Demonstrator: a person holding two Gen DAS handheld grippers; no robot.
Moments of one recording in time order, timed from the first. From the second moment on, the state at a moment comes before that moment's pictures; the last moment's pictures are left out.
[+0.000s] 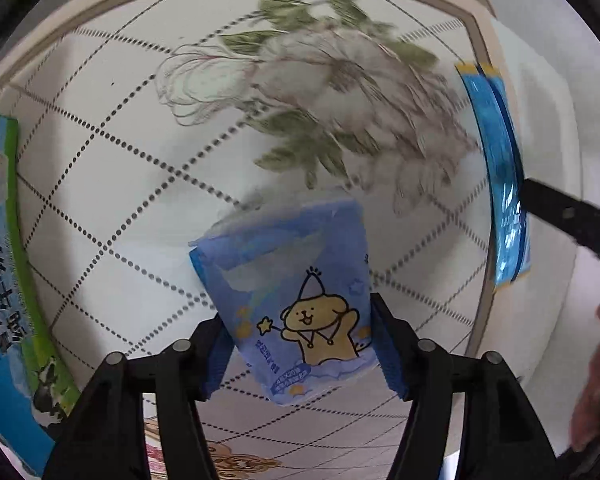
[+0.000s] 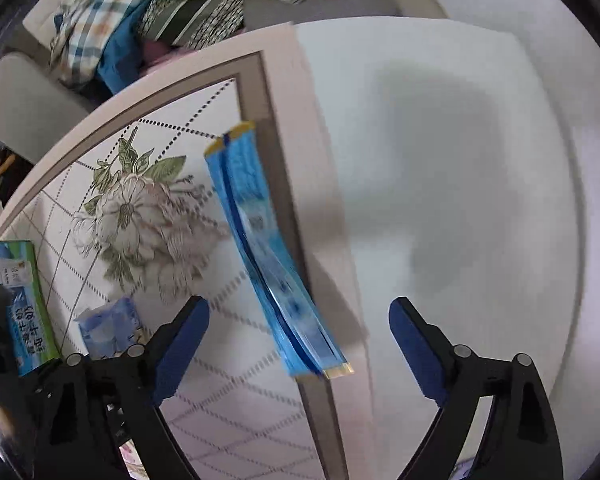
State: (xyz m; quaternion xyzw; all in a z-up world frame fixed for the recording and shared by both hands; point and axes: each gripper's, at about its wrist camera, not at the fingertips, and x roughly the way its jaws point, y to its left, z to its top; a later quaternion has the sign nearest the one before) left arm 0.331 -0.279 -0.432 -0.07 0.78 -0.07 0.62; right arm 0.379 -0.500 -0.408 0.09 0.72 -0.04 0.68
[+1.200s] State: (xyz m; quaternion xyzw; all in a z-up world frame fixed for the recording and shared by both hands) left arm 0.276 -0.133 -0.240 -0.11 0.65 -0.13 0.74; right arm 0.287 -0.349 -0.263 0.15 0.65 0.06 0.74
